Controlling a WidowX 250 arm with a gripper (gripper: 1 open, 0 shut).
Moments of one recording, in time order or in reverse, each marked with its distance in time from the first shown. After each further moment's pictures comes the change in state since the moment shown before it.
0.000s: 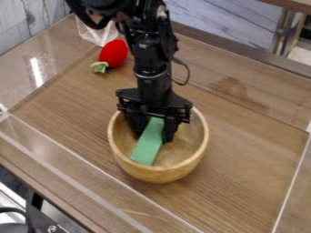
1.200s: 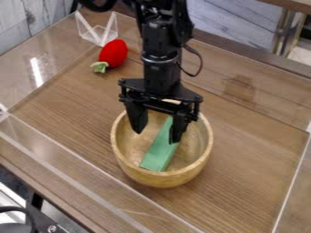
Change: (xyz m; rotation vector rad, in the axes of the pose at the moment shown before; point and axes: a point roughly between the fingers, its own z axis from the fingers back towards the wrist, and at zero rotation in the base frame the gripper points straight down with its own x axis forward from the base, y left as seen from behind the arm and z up) arm -0.020 -0.013 0.031 0.022 0.085 -0.040
